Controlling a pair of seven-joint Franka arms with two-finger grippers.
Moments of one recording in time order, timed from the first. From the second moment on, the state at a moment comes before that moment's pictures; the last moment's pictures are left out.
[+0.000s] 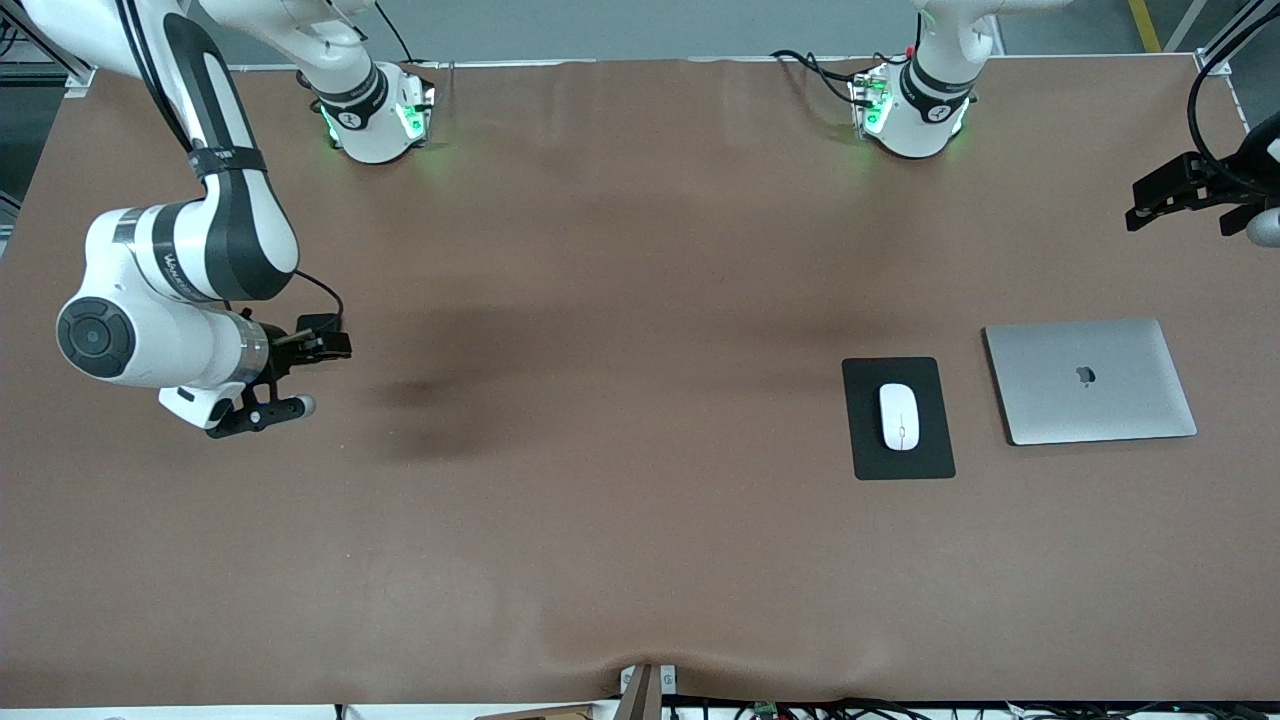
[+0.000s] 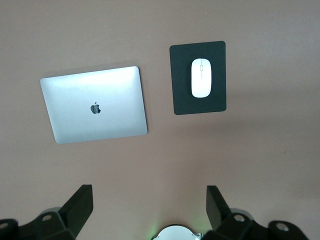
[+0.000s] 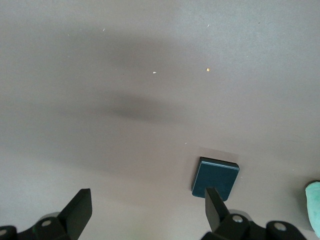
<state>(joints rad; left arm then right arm) 0.01 -0.05 0.01 -1.58 0.01 1.45 0.10 0.17 0.30 -0.08 -1.79 0.08 1.81 -0.18</state>
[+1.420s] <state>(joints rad) 0.01 -0.04 0.01 -1.58 0.02 1.46 0.07 0.17 0.30 -0.08 -1.79 0.08 1.81 -0.18</state>
